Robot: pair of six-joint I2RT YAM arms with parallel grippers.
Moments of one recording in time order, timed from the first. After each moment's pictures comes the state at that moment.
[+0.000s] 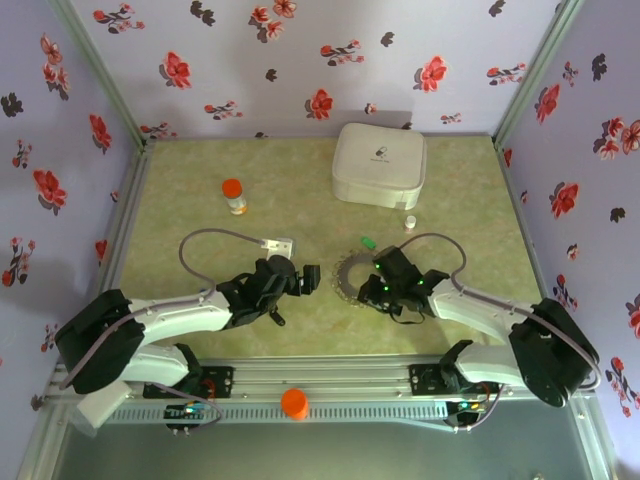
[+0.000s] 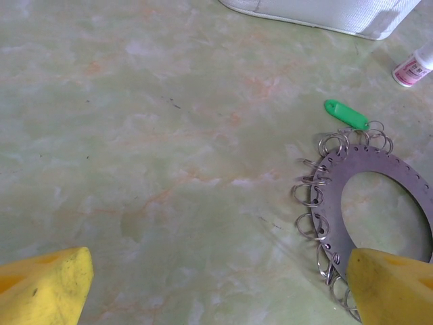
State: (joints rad) left arm -0.99 1.31 0.53 0.14 -0.39 -0.61; right arm 0.71 1.23 0.52 -0.34 -0.21 1.04
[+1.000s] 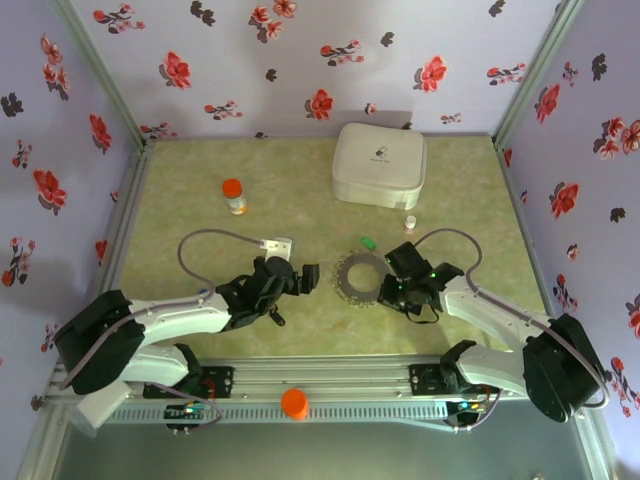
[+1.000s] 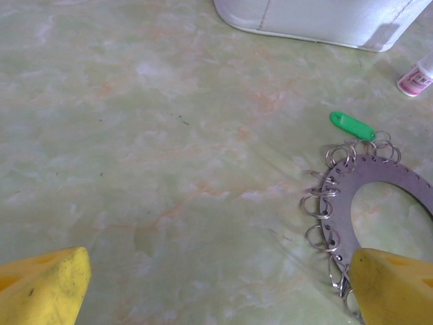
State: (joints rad) left arm -0.99 1.31 0.50 0.20 -0.44 -0.56; right arm 0.61 1.14 0.57 -0.62 -0.13 0.94
